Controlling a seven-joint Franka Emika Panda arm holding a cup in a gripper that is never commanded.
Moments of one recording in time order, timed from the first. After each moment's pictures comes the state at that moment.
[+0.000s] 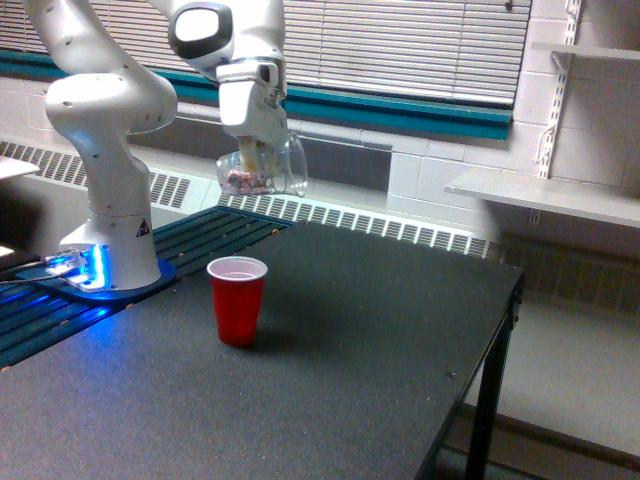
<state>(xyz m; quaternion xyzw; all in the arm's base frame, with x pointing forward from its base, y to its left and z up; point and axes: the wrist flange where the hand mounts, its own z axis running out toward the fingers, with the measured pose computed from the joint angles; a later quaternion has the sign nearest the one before) 0.313 -0.029 0.382 0.94 -0.29 0.17 0.11</state>
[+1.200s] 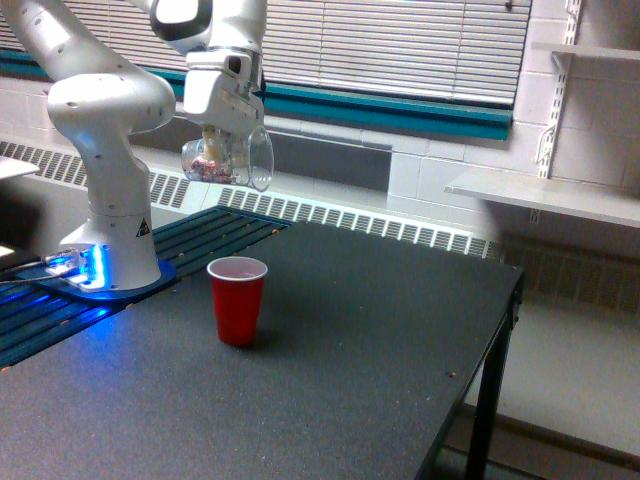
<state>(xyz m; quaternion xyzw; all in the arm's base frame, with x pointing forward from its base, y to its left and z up) 0.274 -0.042 0.393 0.93 -0.32 0.11 0.13</state>
